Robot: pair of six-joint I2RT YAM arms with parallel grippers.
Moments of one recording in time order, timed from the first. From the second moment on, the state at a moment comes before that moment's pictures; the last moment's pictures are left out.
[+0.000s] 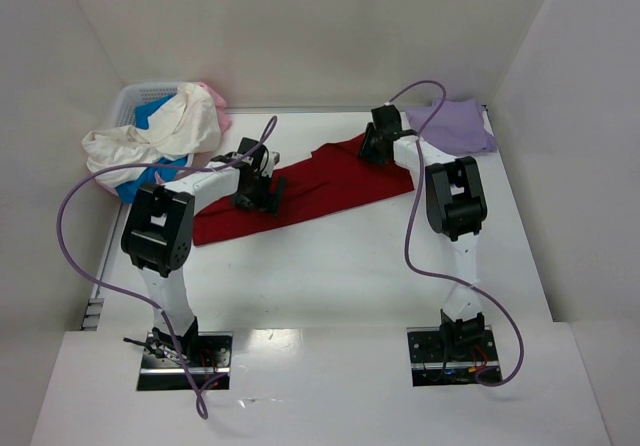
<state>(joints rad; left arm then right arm) -0.30 1.90 1.29 -0.55 0.06 -0.09 0.26 2.24 1.70 -0.27 0.03 0.55</state>
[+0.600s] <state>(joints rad) -0.30 1.90 1.27 -0.53 0.10 -0.09 0.25 2.31 1.77 -0.26 -0.02 0.59</state>
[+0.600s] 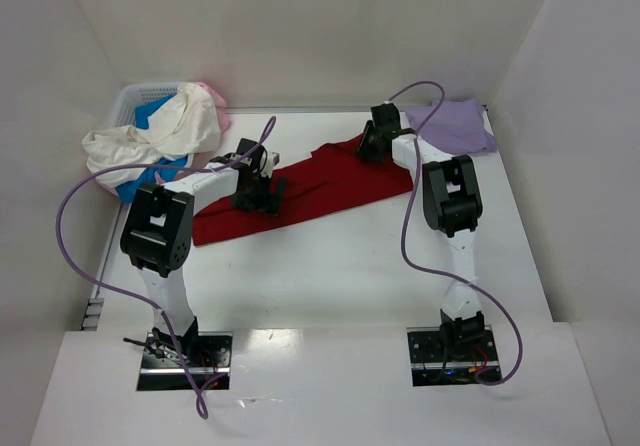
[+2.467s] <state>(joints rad) -0.36 1.96 1.36 -0.53 -0.01 0.33 0.19 1.70 1.29 -0.15 -0.14 0.61</state>
